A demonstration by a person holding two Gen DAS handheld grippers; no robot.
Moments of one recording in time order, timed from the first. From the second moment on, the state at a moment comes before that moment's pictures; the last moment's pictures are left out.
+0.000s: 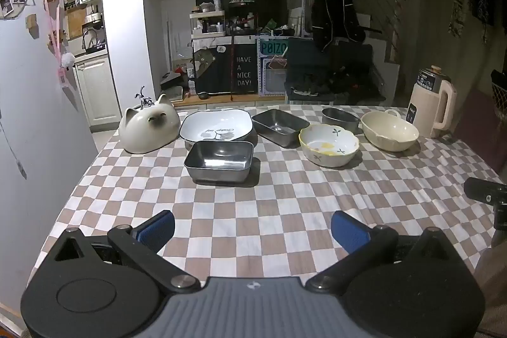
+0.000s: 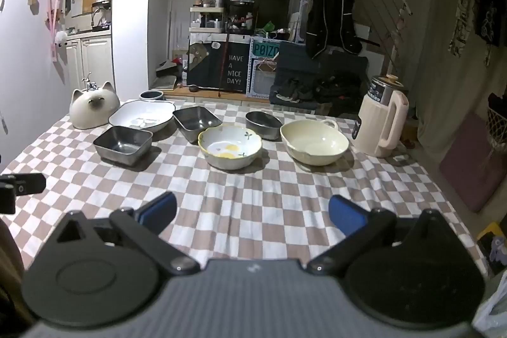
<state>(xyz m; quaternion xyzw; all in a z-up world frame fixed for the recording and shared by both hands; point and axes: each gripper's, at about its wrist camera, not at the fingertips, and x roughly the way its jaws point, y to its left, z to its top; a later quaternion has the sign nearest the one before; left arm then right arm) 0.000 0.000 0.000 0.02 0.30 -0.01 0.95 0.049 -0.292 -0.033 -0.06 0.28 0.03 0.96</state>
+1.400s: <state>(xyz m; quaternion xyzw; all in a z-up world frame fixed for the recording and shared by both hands) 0.000 0.000 0.000 0.02 0.30 -0.01 0.95 0.048 -0.292 -0.034 -0.05 0.28 0.03 0.96</state>
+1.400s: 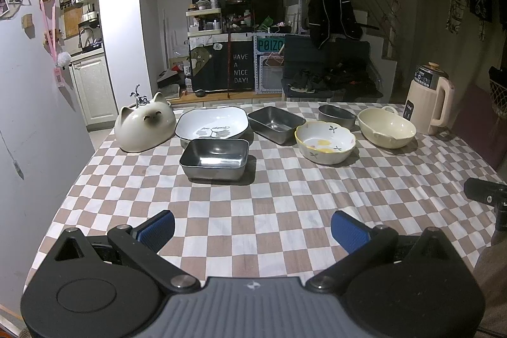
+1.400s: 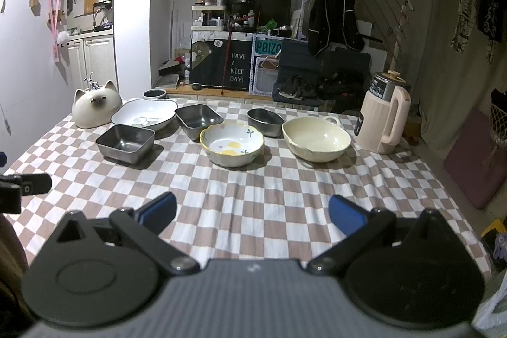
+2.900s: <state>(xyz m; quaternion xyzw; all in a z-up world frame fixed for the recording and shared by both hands) 0.000 -0.012 -0.011 0.02 0.31 -0.01 0.95 0.048 -0.292 -0.038 -0.05 0.29 0.03 0.96</state>
